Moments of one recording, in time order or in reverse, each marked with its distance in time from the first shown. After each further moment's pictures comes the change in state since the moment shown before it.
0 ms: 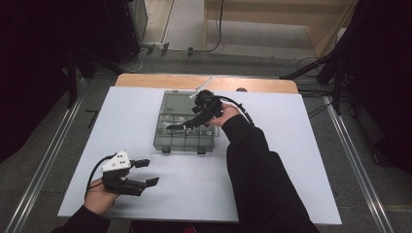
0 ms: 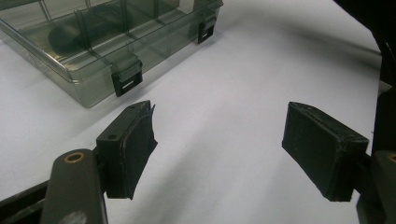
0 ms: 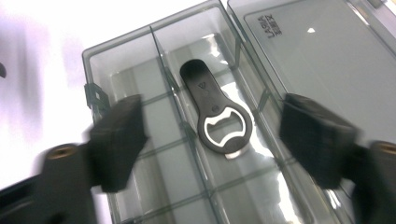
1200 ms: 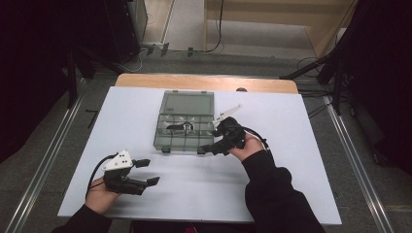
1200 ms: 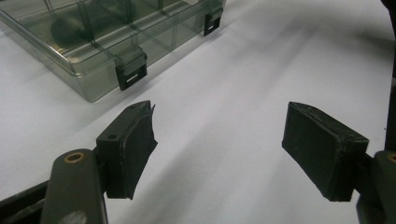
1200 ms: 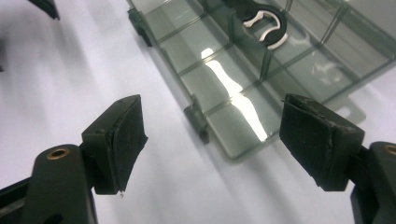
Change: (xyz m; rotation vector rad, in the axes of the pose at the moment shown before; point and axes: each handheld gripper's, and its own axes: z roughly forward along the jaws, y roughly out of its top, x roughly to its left) left arm 0.002 -0.001 0.004 0.024 0.012 -0.004; right arm 0.058 -0.088 -0.039 -0.049 -0.051 0.157
